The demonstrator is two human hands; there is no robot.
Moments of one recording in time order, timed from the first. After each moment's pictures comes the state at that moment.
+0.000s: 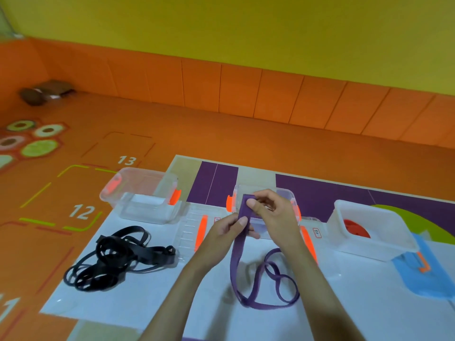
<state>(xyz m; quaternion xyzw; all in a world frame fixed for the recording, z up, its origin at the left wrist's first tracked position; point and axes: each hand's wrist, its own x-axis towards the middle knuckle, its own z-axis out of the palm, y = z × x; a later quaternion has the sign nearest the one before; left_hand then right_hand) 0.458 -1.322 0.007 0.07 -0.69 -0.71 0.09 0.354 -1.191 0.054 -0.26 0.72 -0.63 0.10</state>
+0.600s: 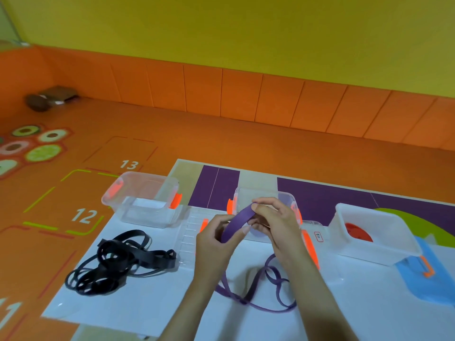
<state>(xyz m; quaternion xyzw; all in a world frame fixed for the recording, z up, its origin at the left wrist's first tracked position) 0.474 -1.302 0.008 0.17 -0.67 -0.66 0.29 0.373 -1.189 0.066 -0.10 0.64 -0.73 0.21</state>
